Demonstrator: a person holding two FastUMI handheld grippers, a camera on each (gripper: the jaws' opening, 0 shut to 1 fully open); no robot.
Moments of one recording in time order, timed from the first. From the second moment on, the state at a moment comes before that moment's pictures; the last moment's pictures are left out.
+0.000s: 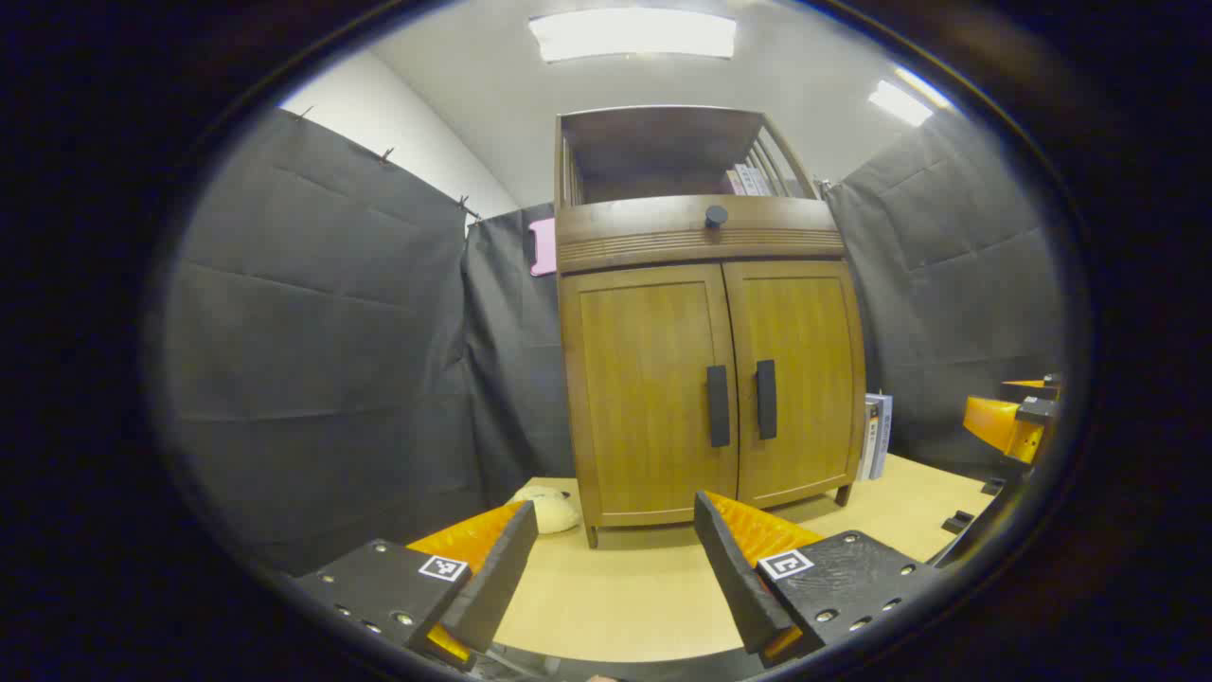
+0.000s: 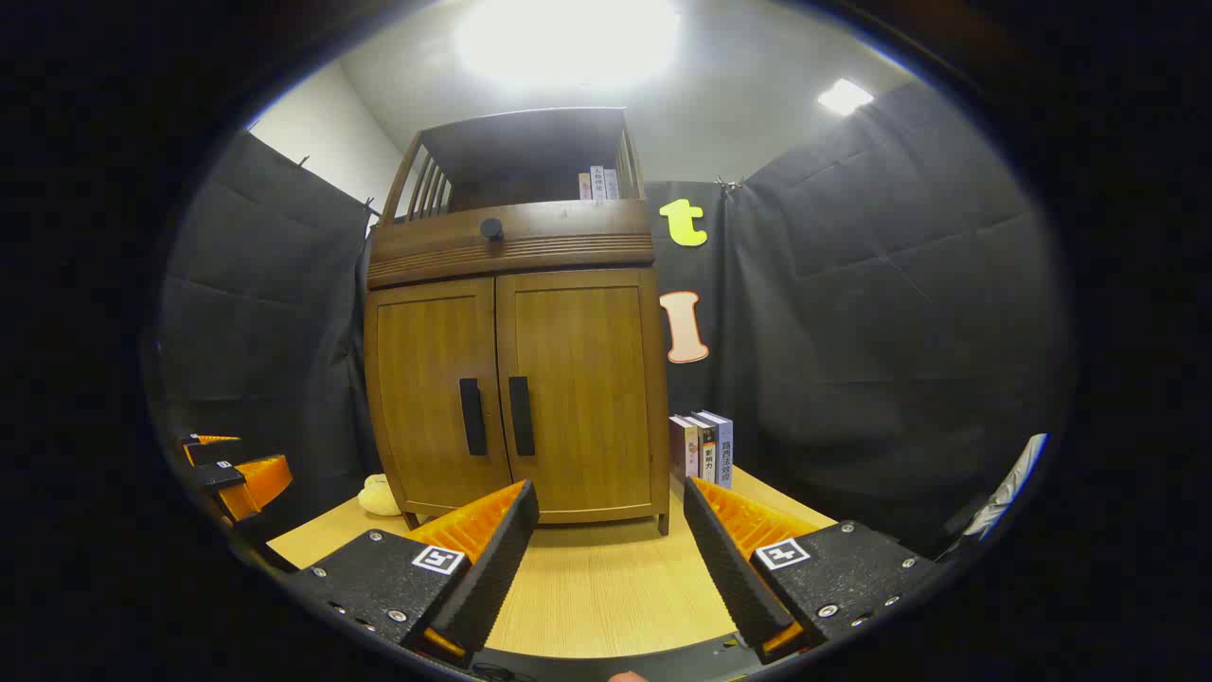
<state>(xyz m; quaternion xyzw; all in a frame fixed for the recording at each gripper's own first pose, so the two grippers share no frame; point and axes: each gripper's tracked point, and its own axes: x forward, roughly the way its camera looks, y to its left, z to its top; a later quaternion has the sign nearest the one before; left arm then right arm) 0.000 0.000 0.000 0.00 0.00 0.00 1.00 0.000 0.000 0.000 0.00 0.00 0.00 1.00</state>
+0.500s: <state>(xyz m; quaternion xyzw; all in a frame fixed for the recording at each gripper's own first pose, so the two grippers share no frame) 0.002 0.005 0.000 0.00 0.00 0.00 1.00 0.007 0.004 -0.003 0.00 0.00 0.01 1.00</state>
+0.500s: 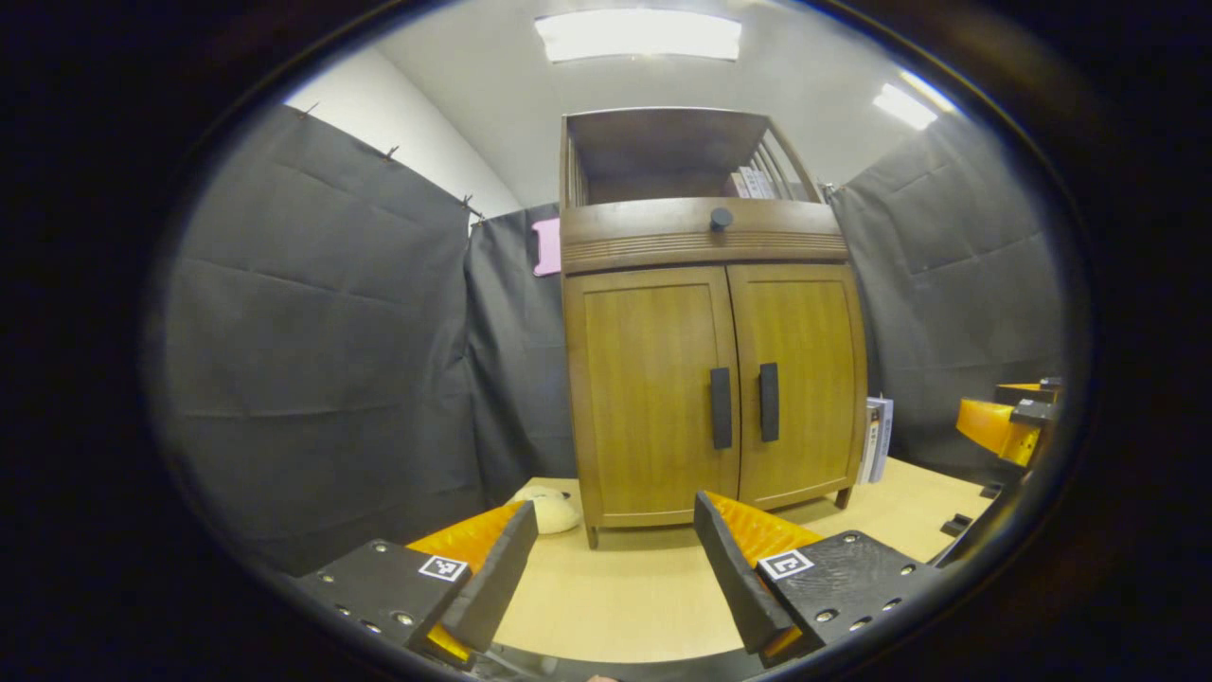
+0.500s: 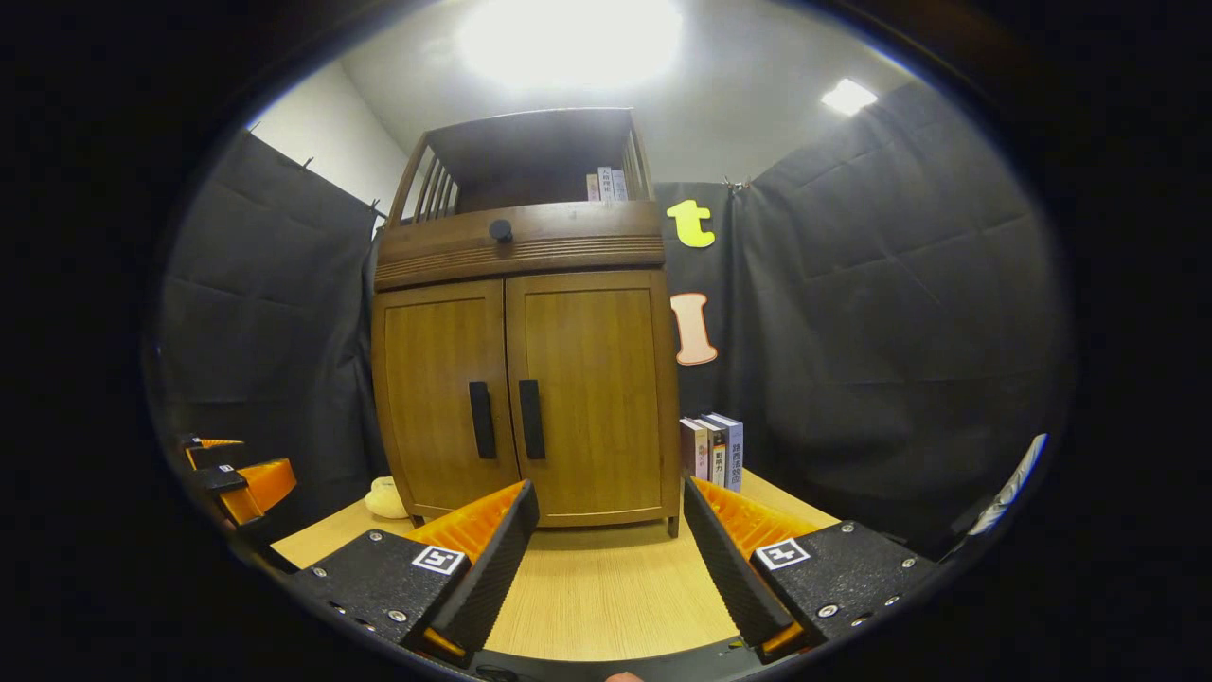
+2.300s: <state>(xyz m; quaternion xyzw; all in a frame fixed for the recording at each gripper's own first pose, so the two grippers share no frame) 0.004 0.063 0.010 -0.01 -0.01 0.10 0.99 0.218 0.082 0.041 -0.01 -0.03 0.07 1.00</state>
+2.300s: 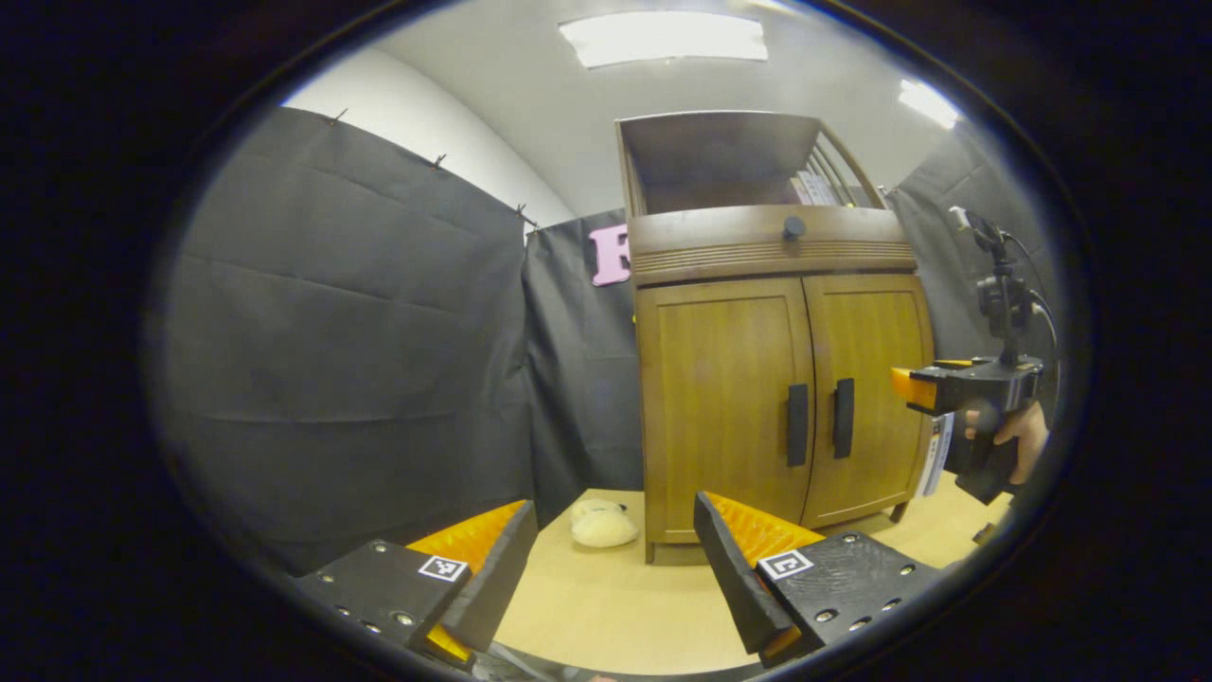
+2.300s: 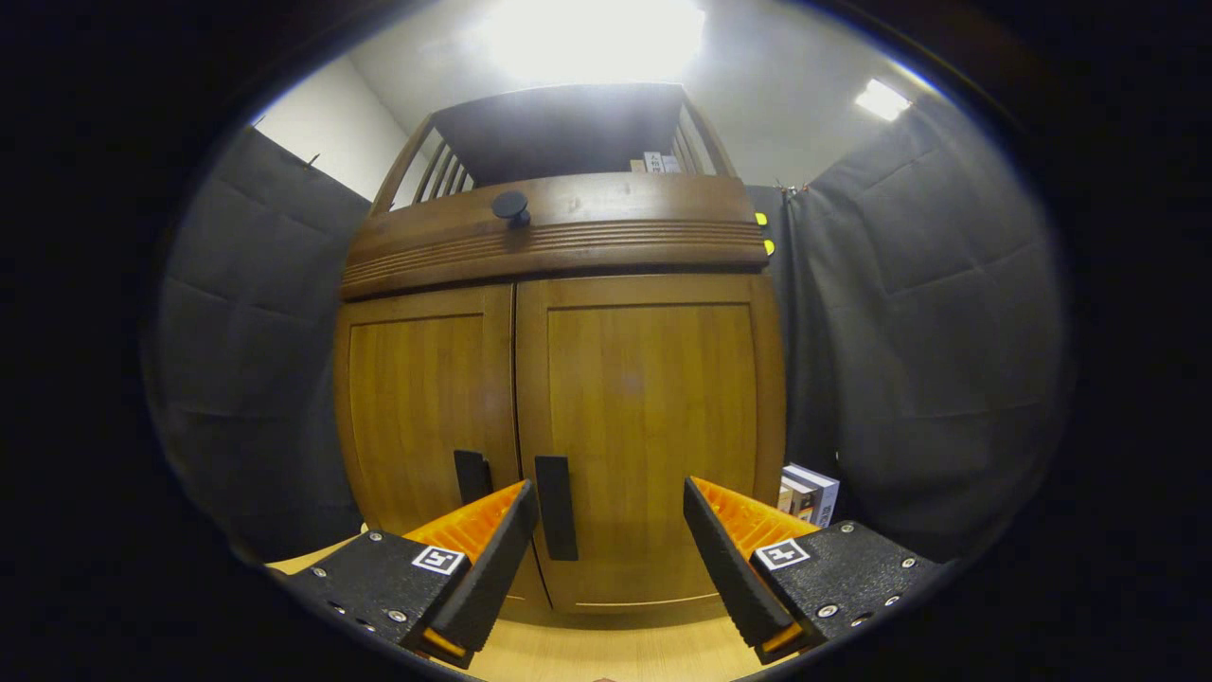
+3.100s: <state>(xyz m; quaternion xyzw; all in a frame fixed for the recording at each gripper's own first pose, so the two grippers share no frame) -0.002 0.070 0.006 0.01 0.00 0.16 0.99 0.309 0.131 -0.022 0.01 0.03 0.12 0.99</state>
